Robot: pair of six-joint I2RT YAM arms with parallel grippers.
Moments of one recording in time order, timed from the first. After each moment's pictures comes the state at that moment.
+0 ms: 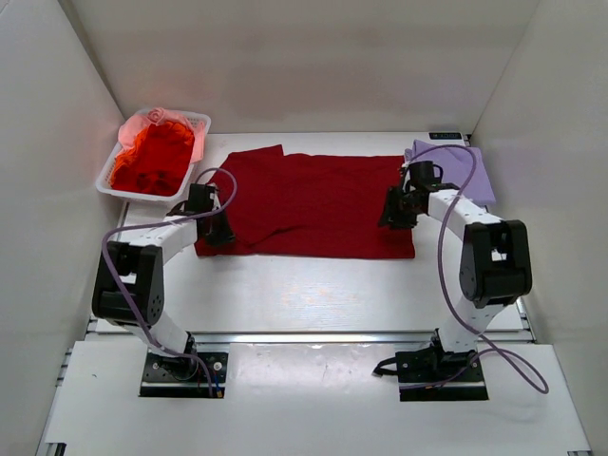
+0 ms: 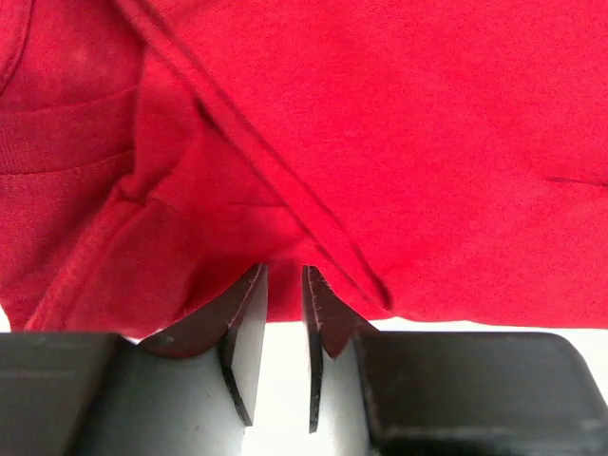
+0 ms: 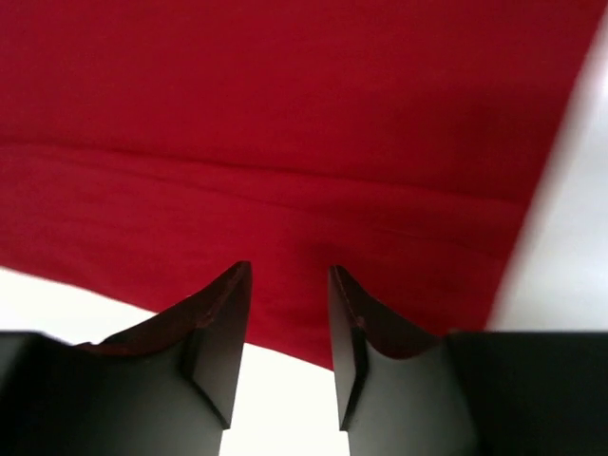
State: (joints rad) left arm -0.14 1.58 0.89 -0.29 0.09 -0.45; right arm 0.09 1.73 1.15 -0.47 -0.26 0.25
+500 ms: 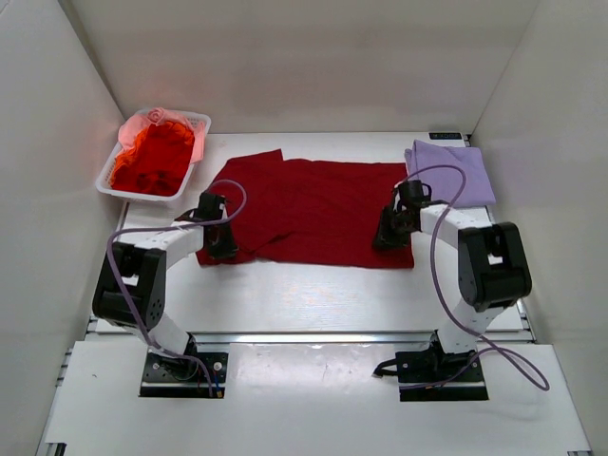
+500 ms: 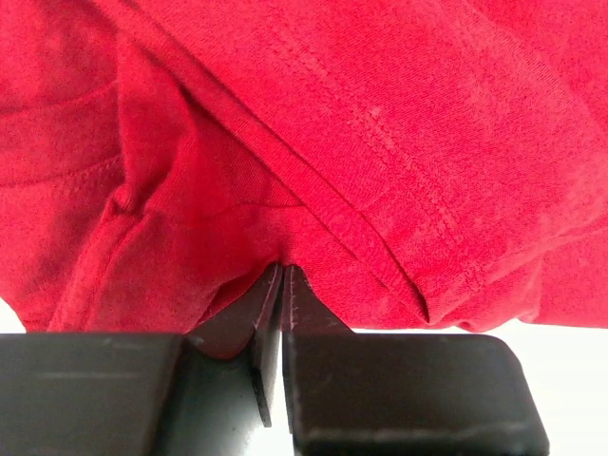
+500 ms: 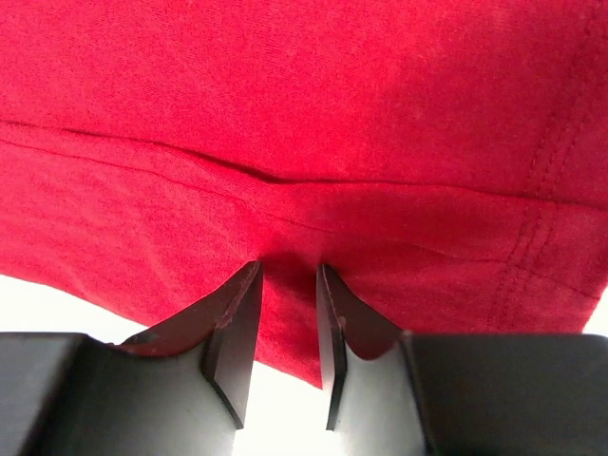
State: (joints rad) left arm -0.21 1.61 0.86 -0.35 0.01 -0.42; right arm 0.16 1.75 1.03 -0.41 -0.26 0.34
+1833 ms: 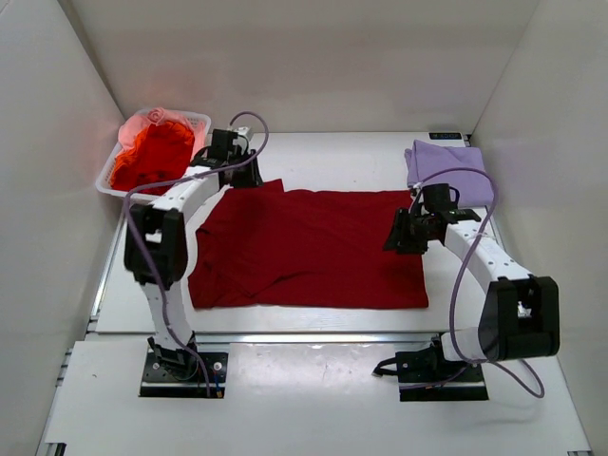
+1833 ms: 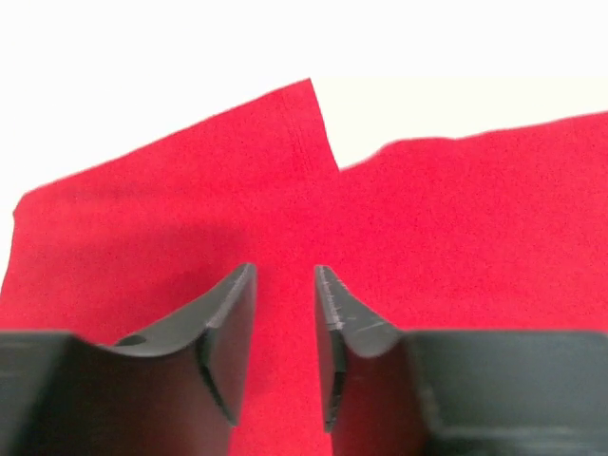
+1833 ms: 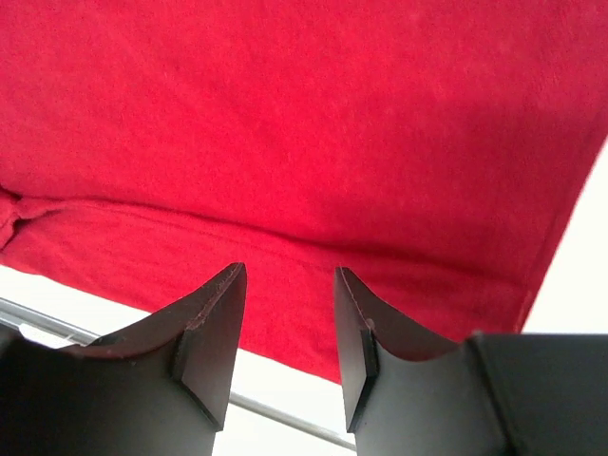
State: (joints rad) left arm -0.23 1.90 1.49 -0.37 0.20 -0.24; right arm 0.09 1.36 0.90 -0.60 -0.33 0.28
